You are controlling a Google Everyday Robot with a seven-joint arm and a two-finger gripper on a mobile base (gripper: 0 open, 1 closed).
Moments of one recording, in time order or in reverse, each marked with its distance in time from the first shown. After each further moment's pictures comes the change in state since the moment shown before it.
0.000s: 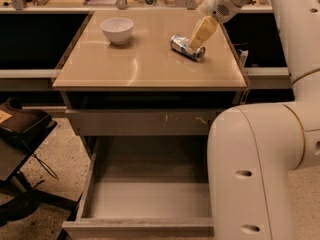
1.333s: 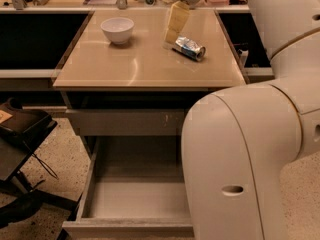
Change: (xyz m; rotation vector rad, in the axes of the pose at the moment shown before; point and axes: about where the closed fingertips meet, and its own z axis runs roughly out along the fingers) arm -0.095 0.064 -0.001 -0.110 0.125 -0.257
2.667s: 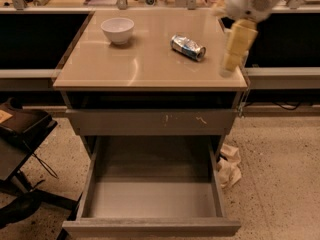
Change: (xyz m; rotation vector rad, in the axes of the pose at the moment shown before) arm 0.085 0.127 -0.087 -0.031 0.144 0.028
